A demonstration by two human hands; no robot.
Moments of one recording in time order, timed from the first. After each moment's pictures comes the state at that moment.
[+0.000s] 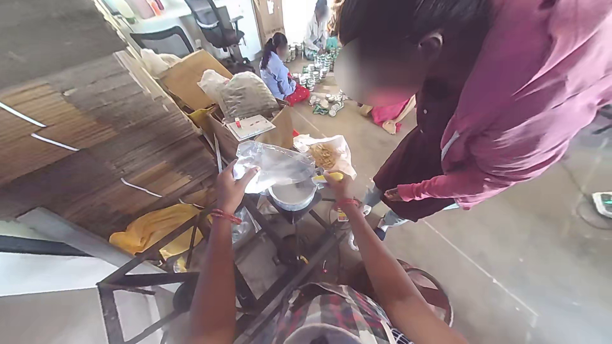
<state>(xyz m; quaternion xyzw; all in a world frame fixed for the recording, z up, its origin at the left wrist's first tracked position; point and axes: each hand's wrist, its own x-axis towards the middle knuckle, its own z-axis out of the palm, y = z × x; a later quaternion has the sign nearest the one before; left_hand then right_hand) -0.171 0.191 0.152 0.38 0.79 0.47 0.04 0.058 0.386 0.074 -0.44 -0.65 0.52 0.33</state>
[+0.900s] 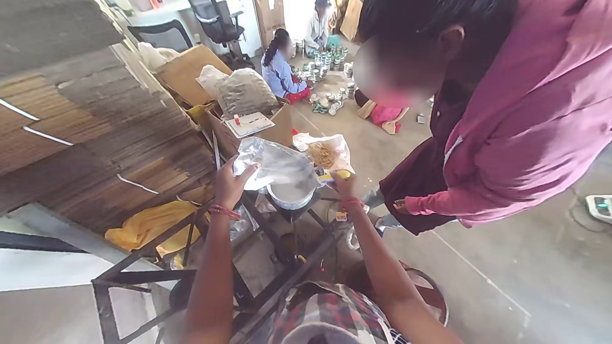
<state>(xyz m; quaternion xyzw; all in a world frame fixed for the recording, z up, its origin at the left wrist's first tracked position) -0.175 0.198 0.155 0.40 0.80 0.45 0.03 0.069 0.391 0.081 -0.48 -0.62 0.53 0.34</state>
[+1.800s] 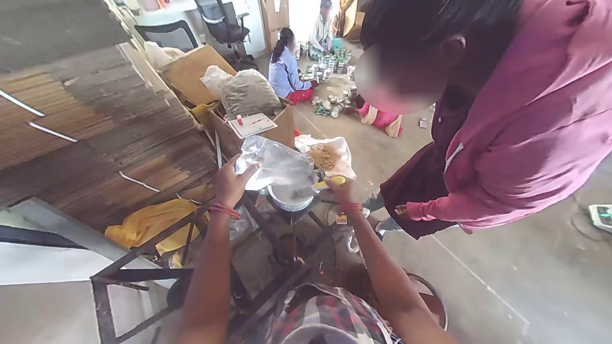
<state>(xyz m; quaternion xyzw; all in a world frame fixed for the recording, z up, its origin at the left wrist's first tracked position) -0.176 0.200 0.159 0.39 0.81 0.44 0.03 0.066 0.386 0.083 -0.43 -0.64 0.55 0.32</state>
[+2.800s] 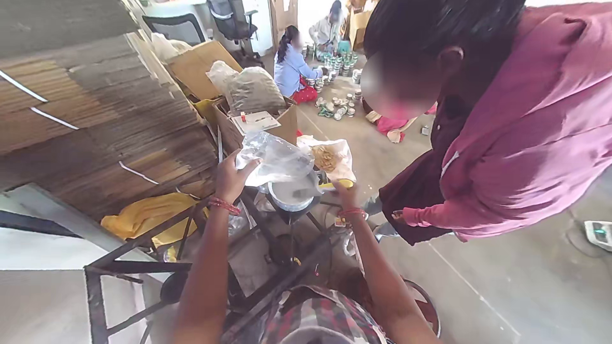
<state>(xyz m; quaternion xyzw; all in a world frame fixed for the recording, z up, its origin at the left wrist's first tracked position) -0.173 0.198 0.166 0.38 0.80 0.46 0.03 0.068 0.391 0.071 -0.45 -0.58 0.57 0.36</state>
